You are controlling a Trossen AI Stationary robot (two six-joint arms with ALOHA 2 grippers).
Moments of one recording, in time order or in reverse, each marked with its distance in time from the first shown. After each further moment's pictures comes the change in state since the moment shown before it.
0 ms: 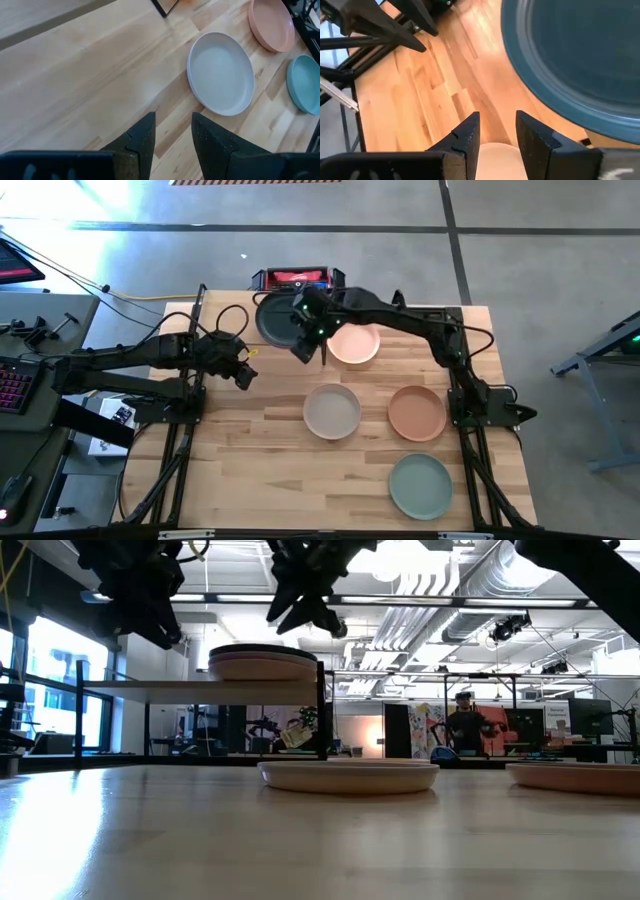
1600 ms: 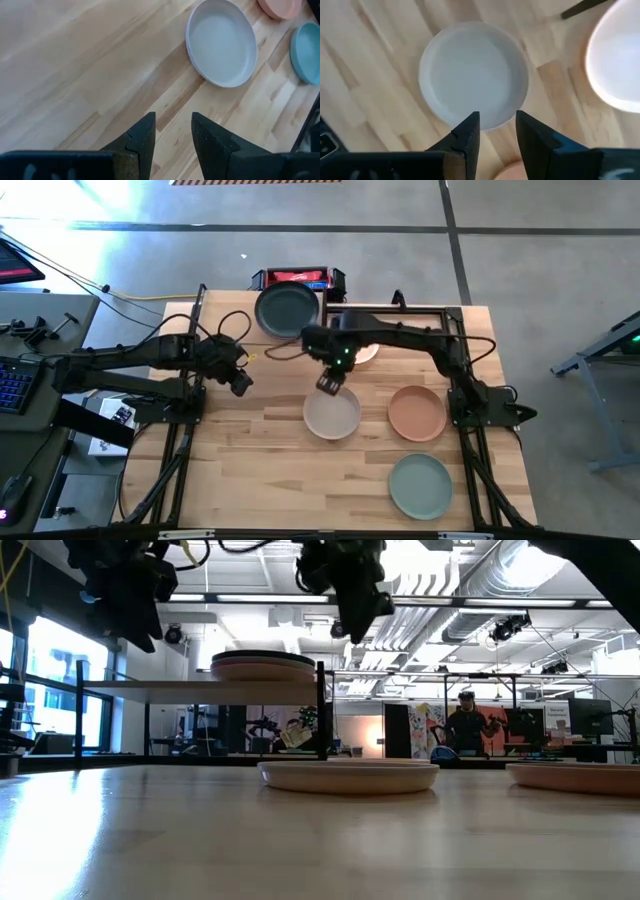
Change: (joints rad) left arm -0.024 0.000 -0.001 -0.078 0.082 0.020; right arm 0.163 -0.026 -0.015 -0.496 0.161 0.027
